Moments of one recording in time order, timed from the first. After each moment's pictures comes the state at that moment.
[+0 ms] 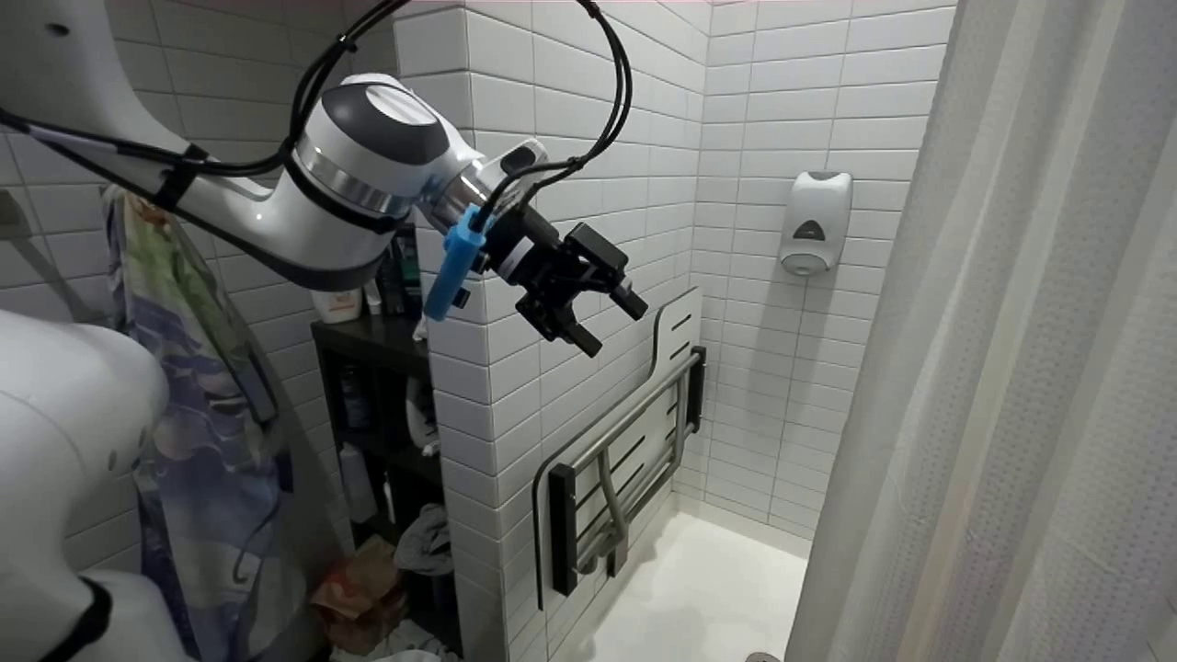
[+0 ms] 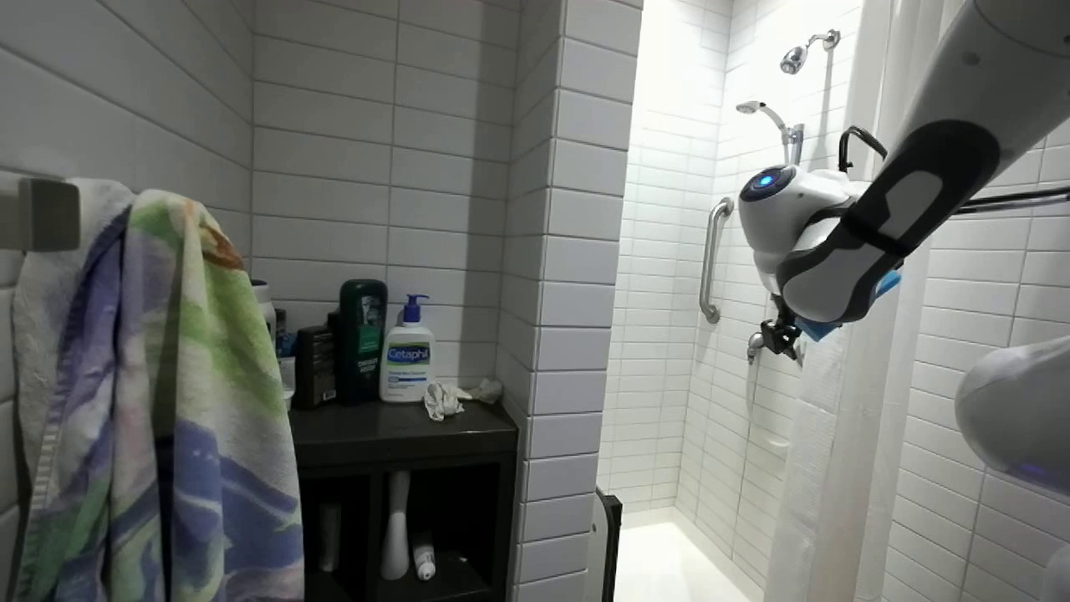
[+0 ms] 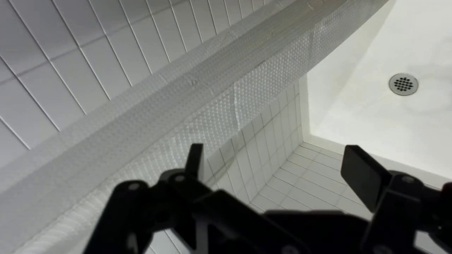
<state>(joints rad) -0.93 -0.70 0.63 -2.75 -0.63 2.54 0.46</state>
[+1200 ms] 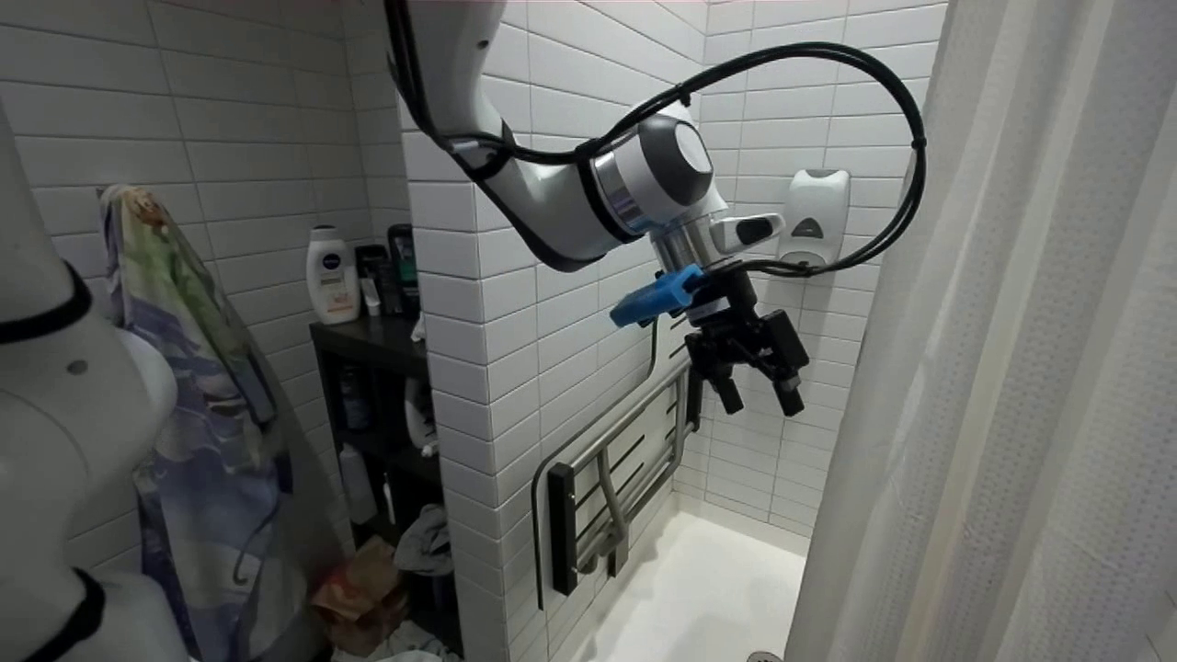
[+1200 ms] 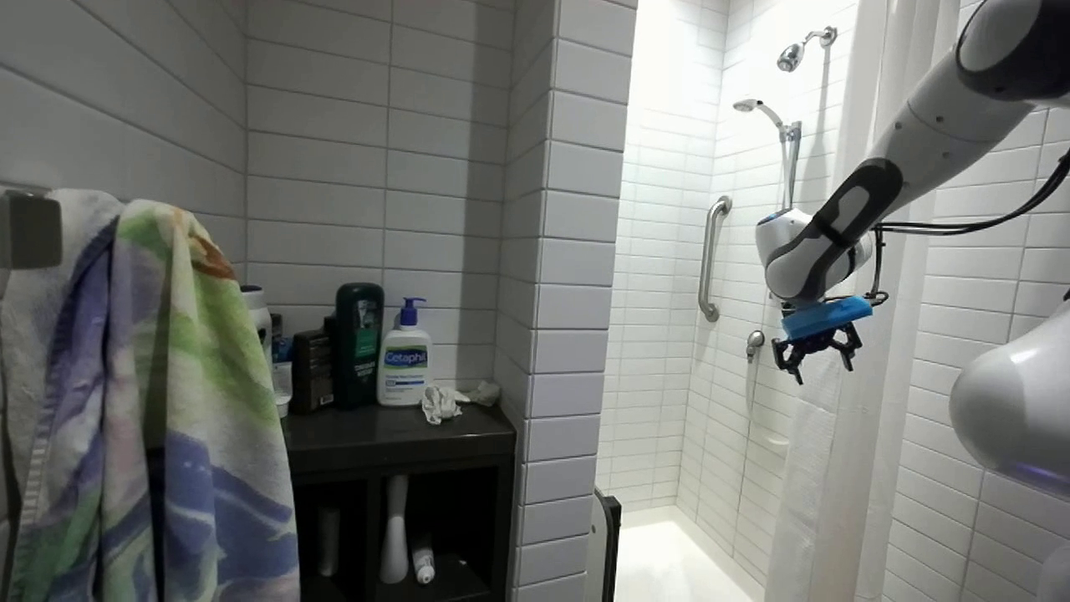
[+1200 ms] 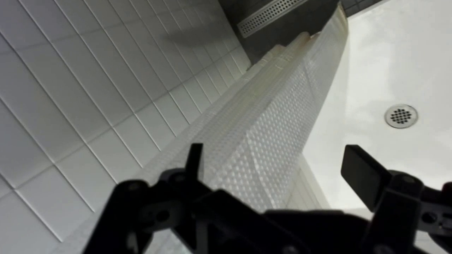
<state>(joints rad) -0.96 0.06 0.38 -2.18 -0.68 2.28 0.59</state>
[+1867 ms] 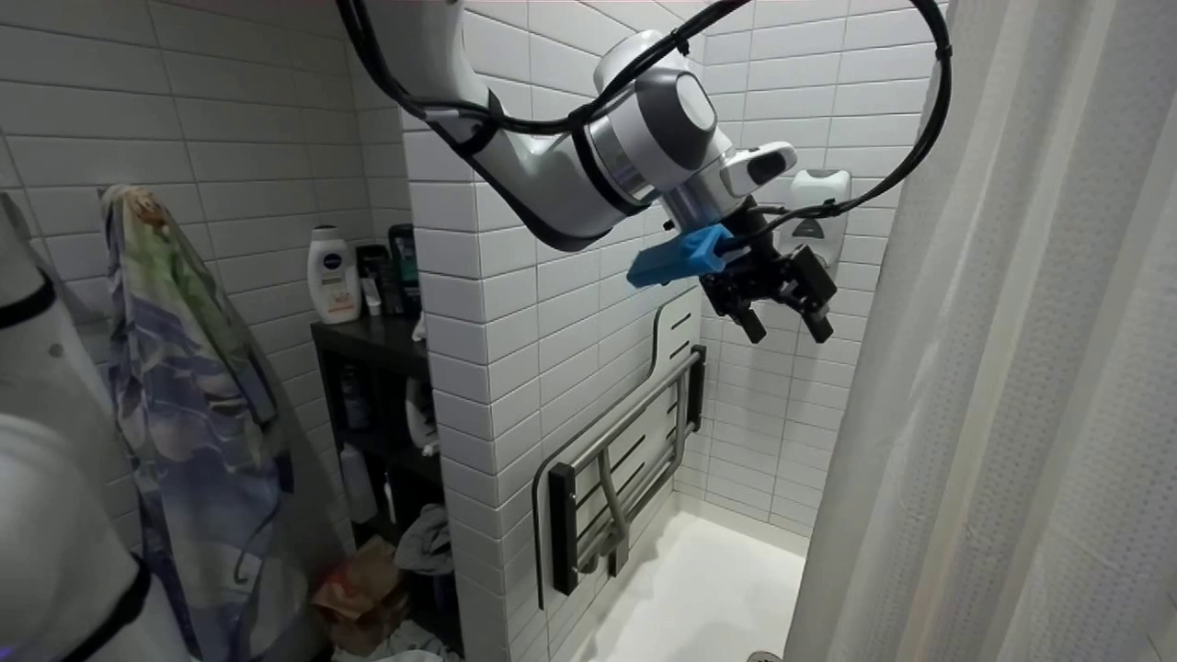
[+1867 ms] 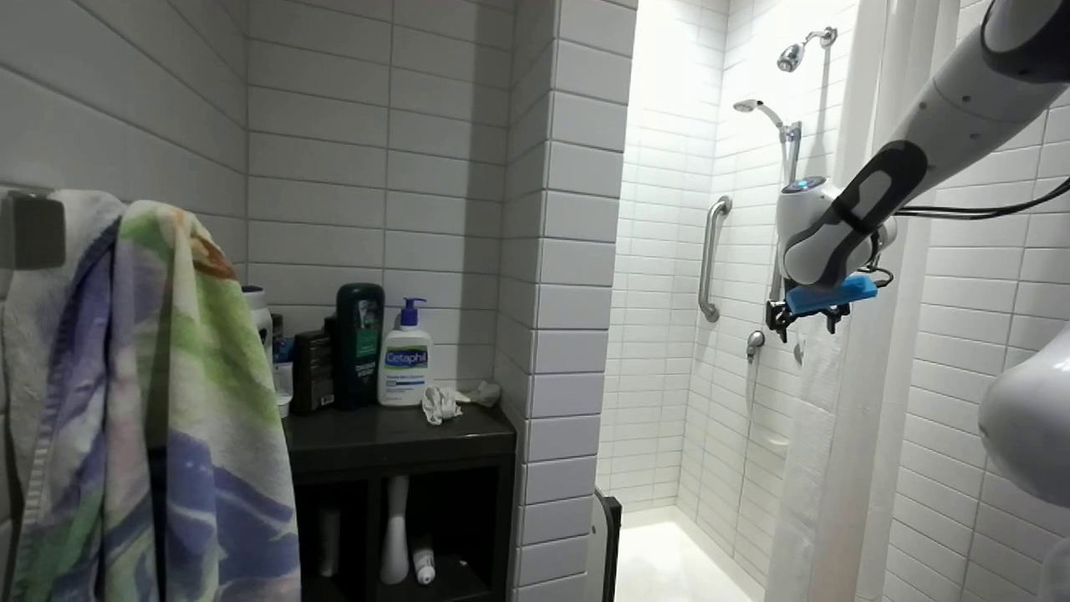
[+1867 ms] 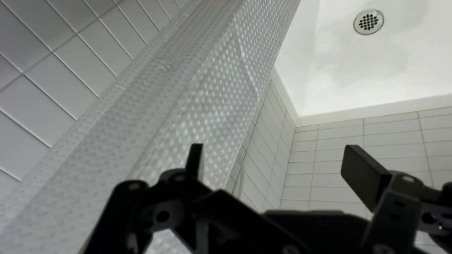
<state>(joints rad) -0.51 -0.04 -0.13 -2.21 -0.71 2.58 0.56</state>
